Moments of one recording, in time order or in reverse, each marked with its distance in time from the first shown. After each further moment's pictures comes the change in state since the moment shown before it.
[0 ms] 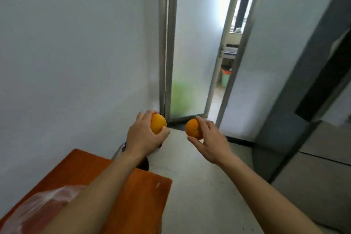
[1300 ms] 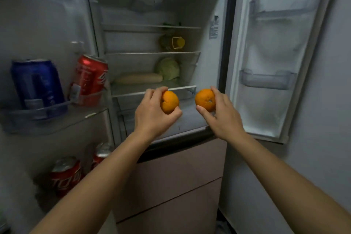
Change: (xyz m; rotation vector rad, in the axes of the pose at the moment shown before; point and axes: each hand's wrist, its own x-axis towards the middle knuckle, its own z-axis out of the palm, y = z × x) left_hand 0.060 0.838 0.512 -0.471 -0.089 0.771; right_hand -0.151 0.720 -0.549 -0.252 0.738 0.526
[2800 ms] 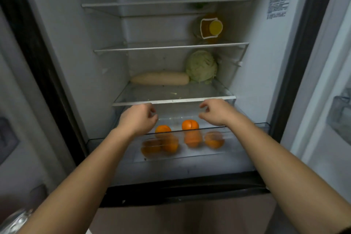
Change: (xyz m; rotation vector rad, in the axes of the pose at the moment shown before) left_hand 0.166 -0.147 0.118 0.605 -0.330 -0.388; right_hand 0.282 0.094 0.193 -0.060 -0.668 -0.152
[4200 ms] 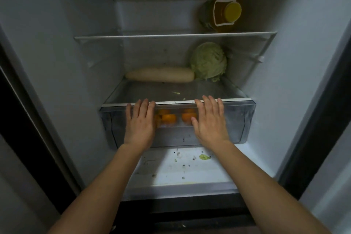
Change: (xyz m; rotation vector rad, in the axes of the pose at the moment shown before) left_hand 0.060 -0.043 0.110 0.238 0.249 0.117; right_hand 0.071 0.011 0.121 -0.347 0.619 -0.200
